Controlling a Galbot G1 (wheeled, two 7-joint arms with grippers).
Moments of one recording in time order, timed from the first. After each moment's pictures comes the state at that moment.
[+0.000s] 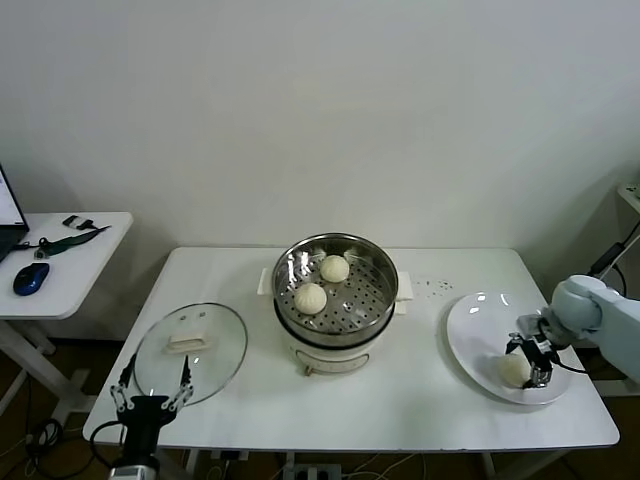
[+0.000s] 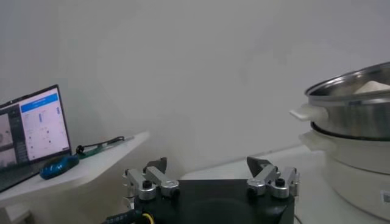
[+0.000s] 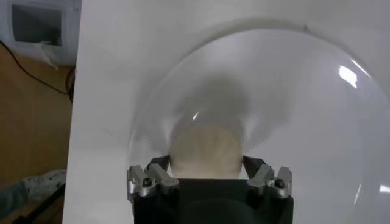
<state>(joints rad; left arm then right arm) 1.75 -1.53 -0.70 -2.07 0.16 -0.10 -0.06 -0.08 0.52 -0.86 1.18 -0.12 -0.03 -1.11</state>
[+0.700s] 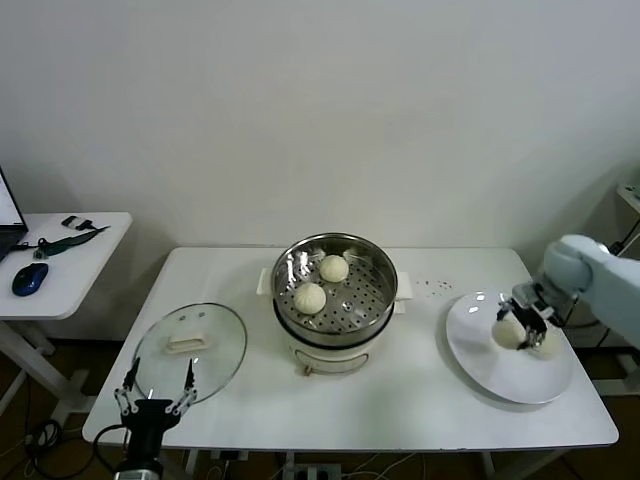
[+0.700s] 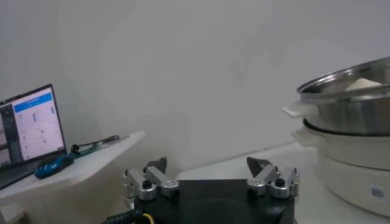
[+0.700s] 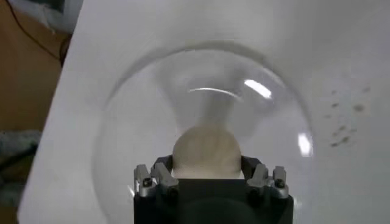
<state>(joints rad) 1.77 -1.53 -0.68 -2.08 0.17 -0.11 -0.06 0.35 0.65 -1.09 1.14 -0.19 0.30 -1.17</state>
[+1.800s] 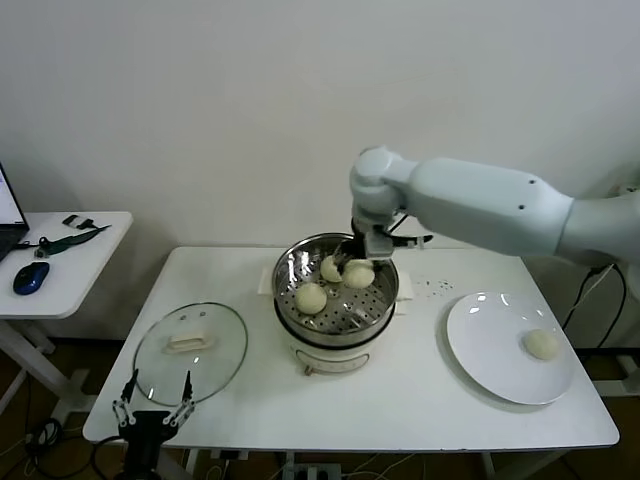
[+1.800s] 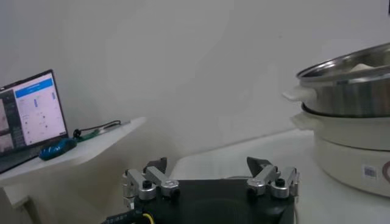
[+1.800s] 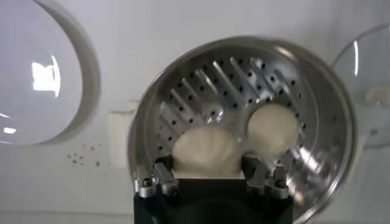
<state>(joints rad) 1.80 -1.52 -0.69 -2.07 0.15 -0.10 -0.07 0.59 1.18 -1.32 1.35 -0.31 0.65 -1.13</state>
